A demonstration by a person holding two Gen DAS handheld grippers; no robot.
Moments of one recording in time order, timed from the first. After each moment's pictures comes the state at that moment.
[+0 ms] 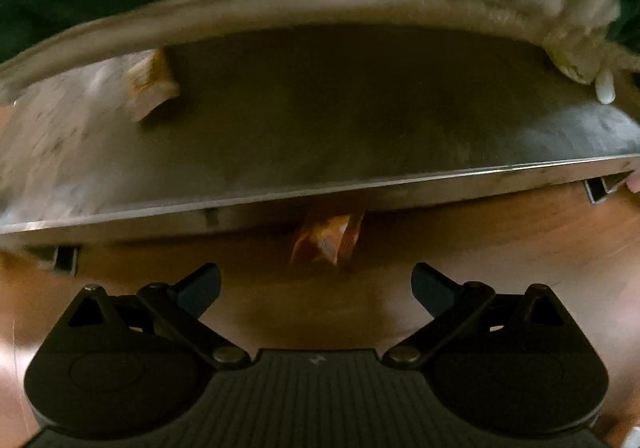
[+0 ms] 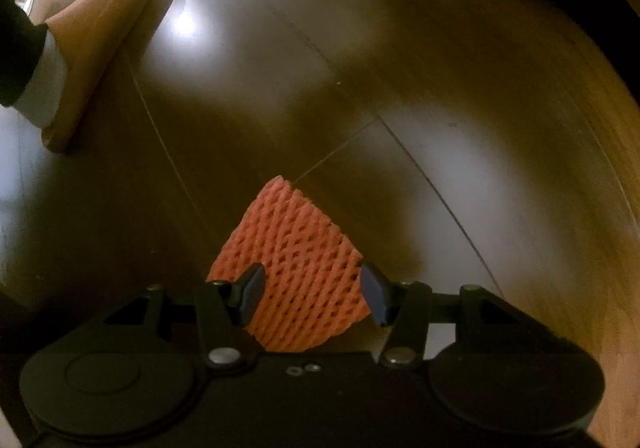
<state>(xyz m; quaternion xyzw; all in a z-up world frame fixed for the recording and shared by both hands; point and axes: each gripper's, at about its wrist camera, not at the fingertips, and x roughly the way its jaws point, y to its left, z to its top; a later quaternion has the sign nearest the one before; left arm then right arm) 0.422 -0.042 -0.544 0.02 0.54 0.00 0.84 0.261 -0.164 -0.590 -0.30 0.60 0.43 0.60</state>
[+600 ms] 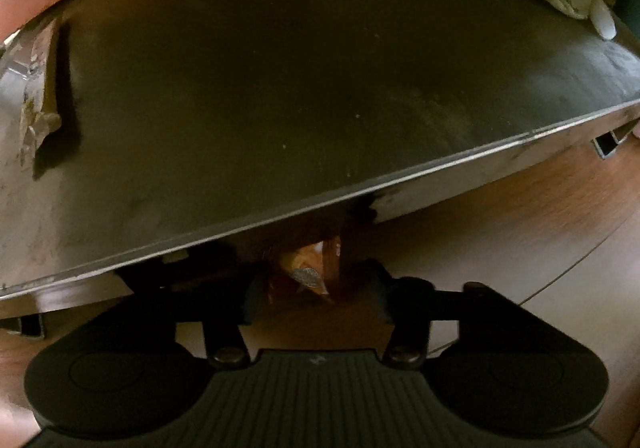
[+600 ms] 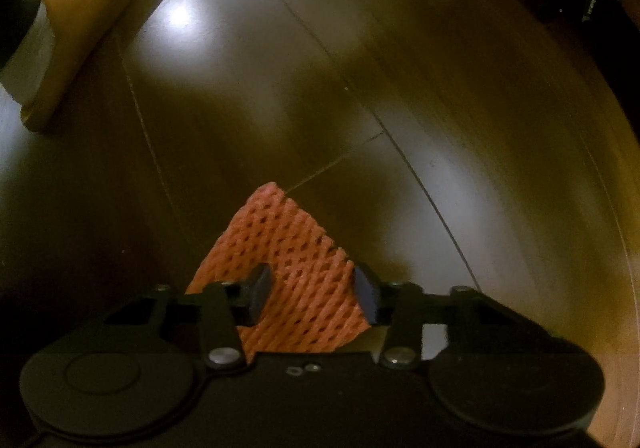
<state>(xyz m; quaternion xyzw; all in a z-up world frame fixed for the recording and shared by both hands) 0.444 -0.057 -0.575 0.07 0.54 -0.06 0.84 0.234 -0.153 -0.590 -0.34 0.57 0.43 0.61</state>
